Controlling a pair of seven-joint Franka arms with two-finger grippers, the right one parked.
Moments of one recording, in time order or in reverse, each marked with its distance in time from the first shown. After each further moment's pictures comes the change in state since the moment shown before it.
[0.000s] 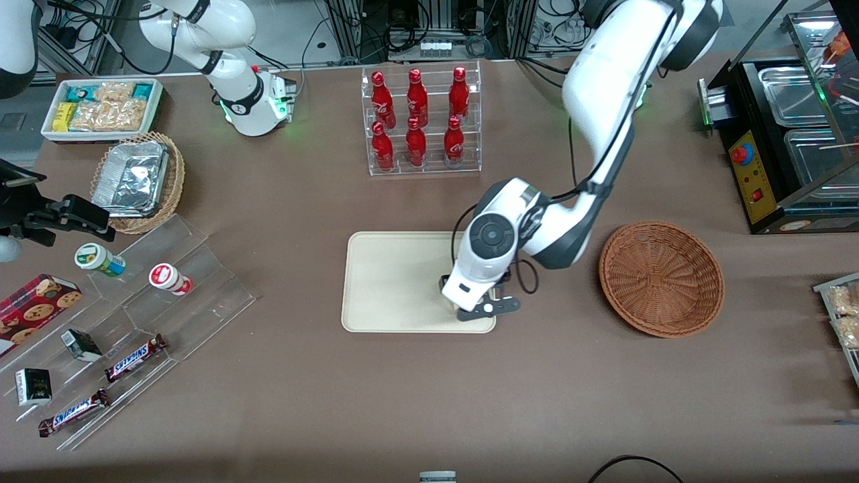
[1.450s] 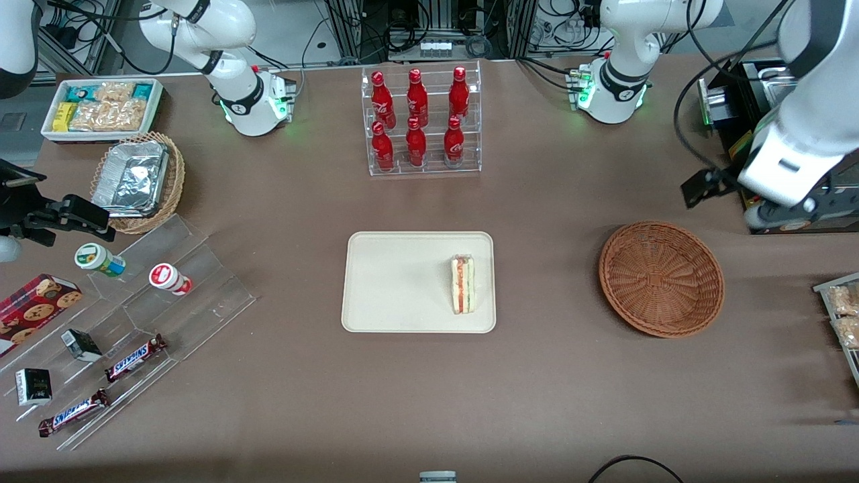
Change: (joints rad) arm 0.452 -0.727 0.050 -0.286 0.001 -0.480 0.631
